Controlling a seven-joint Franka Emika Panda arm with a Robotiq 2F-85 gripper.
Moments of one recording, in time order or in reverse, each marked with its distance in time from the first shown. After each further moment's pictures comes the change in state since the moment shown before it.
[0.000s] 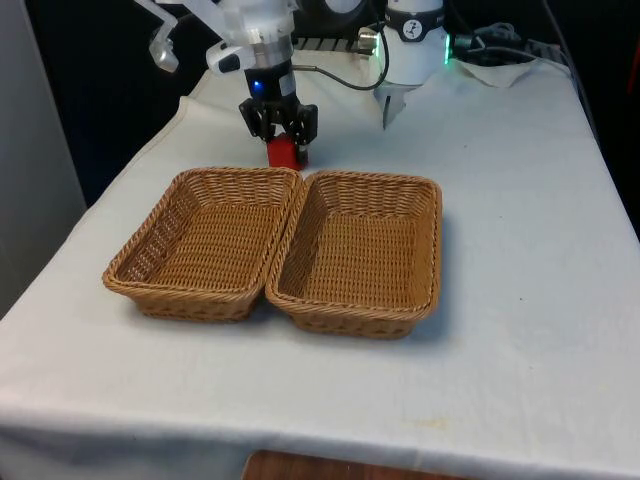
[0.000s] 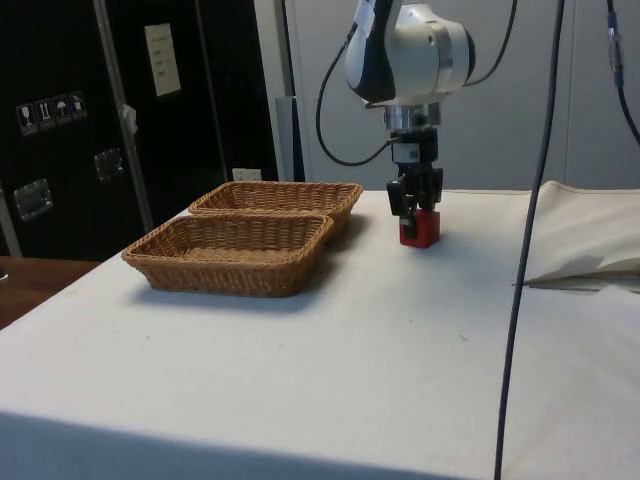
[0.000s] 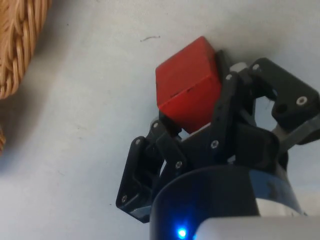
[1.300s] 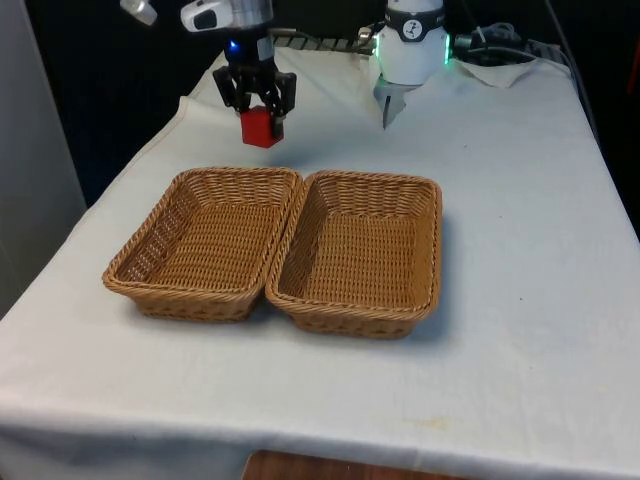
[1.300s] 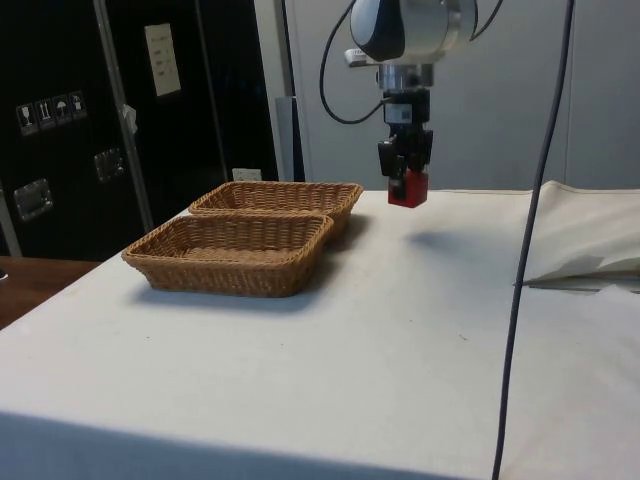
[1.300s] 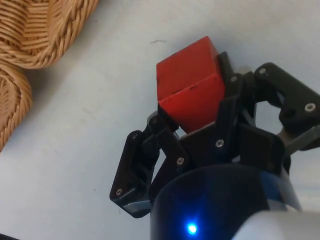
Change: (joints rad) arm 0.001 -0.144 -0.072 0.017 -0.239 -0.007 0.122
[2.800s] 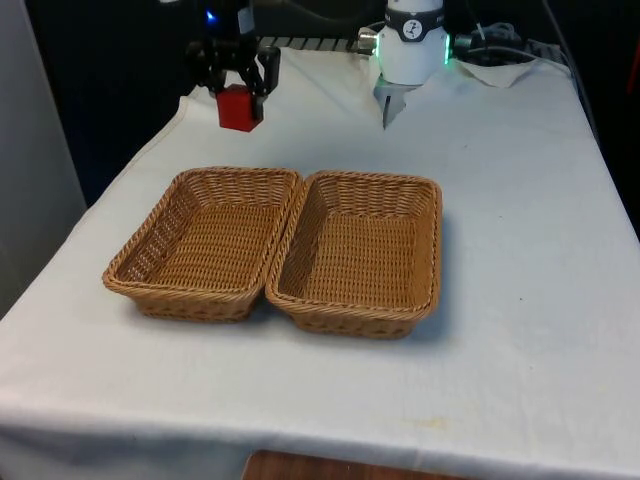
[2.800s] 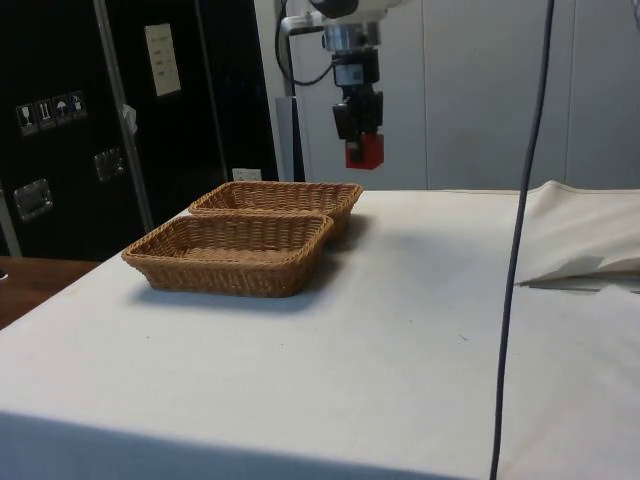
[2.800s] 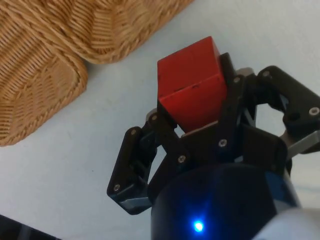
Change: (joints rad) arm 0.002 0.055 0.011 0.291 -0.158 -0.257 0.068
